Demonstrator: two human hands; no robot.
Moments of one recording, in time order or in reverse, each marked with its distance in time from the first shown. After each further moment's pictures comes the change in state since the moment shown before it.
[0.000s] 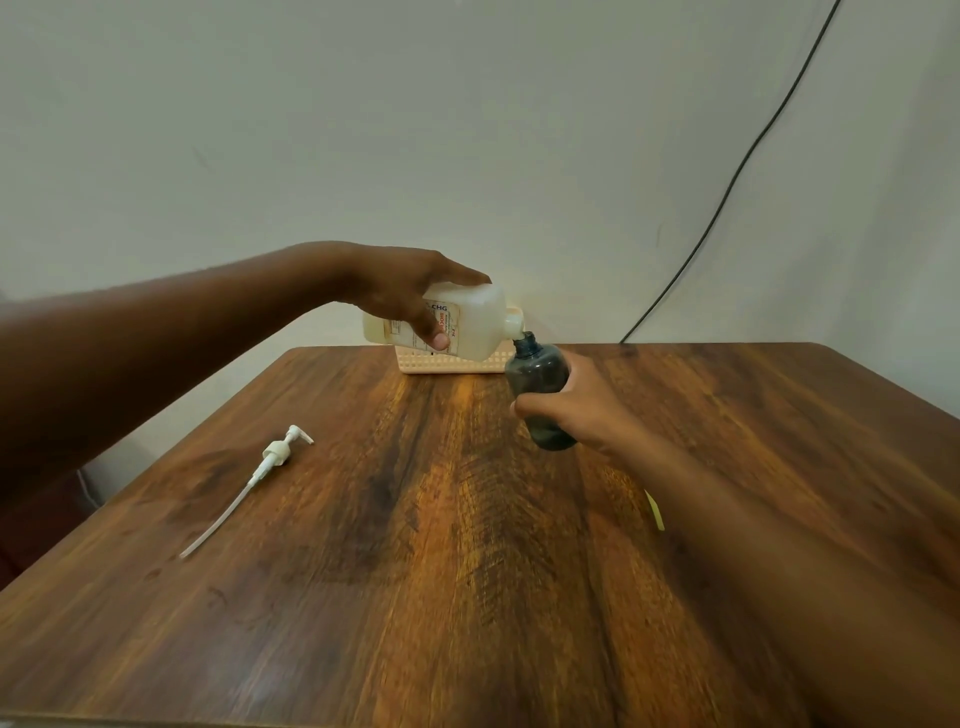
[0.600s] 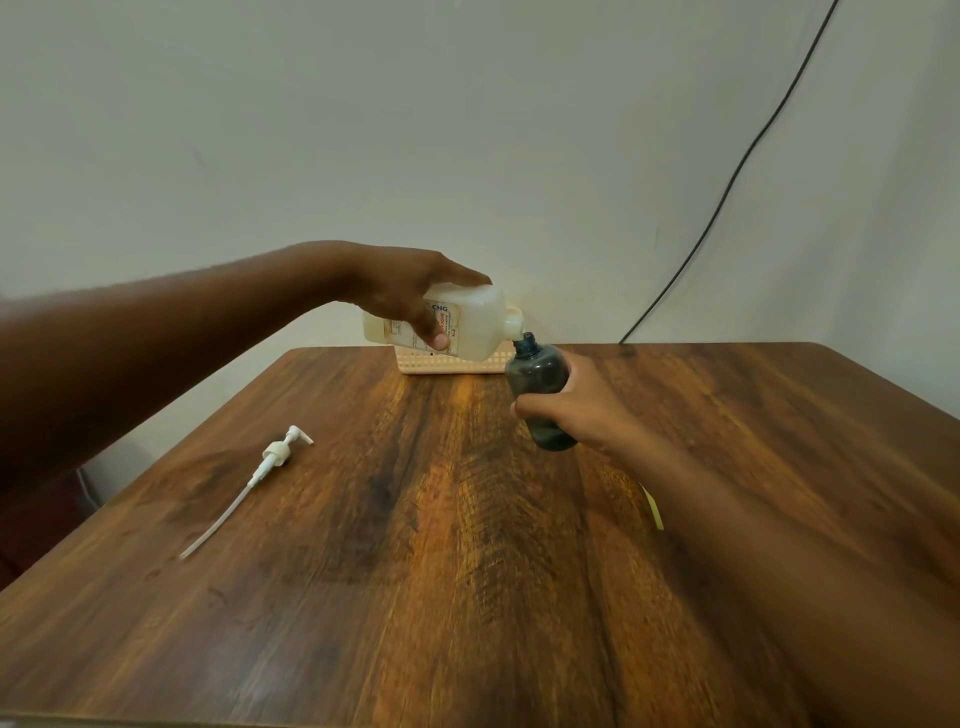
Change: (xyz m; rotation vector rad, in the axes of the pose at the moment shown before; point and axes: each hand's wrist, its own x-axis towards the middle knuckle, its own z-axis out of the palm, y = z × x) left_hand 0.000 0.002 -0.001 0.028 -0.003 -0.006; right_hand -0.001 0.000 -0.001 -0.009 -0.003 0.005
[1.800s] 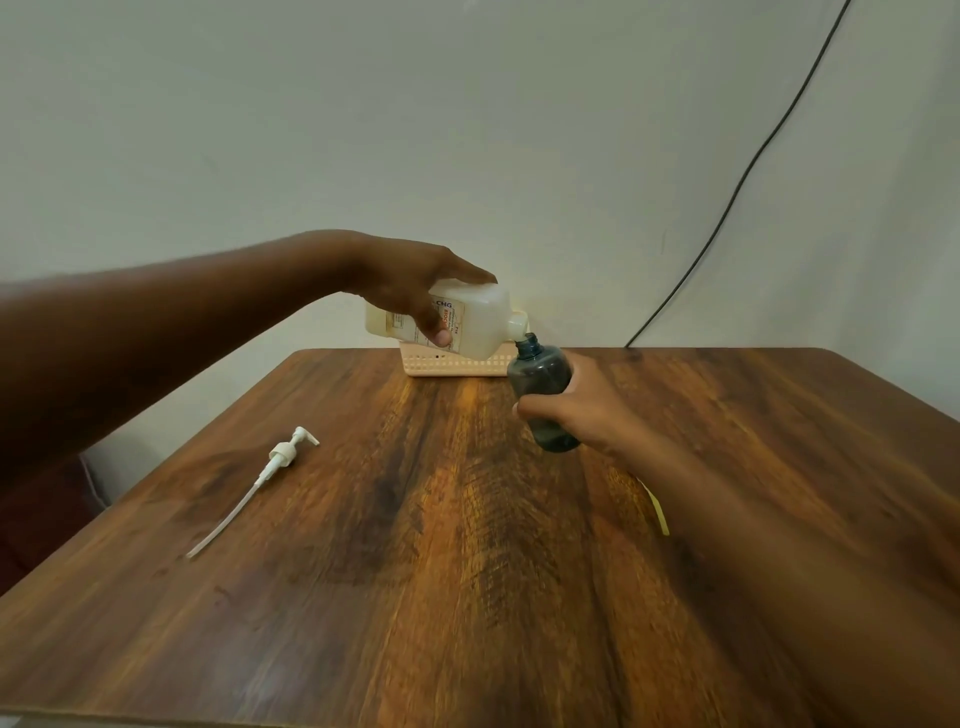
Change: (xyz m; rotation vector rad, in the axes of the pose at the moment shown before) left_hand 0.005 -0.007 -0.010 0.049 -0.014 0.009; right_hand 0.003 -0.004 0.002 0.013 -0.014 -0.013
